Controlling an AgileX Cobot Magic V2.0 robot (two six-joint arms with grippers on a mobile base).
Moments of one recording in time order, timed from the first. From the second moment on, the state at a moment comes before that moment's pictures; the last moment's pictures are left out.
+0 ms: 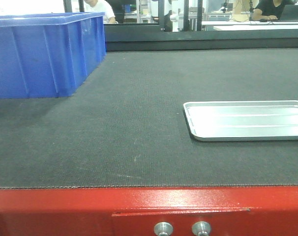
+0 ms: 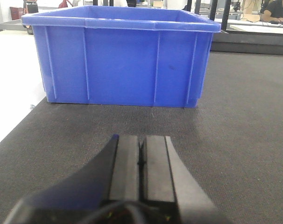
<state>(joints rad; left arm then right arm) -0.05 -0.01 0.03 -0.07 0.06 0.03 0.24 0.09 -0.53 -0.04 0.57 0.11</state>
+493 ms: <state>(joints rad) -0.05 -0.01 0.03 -0.07 0.06 0.03 0.24 0.49 -0.64 -0.04 0.32 0.11</state>
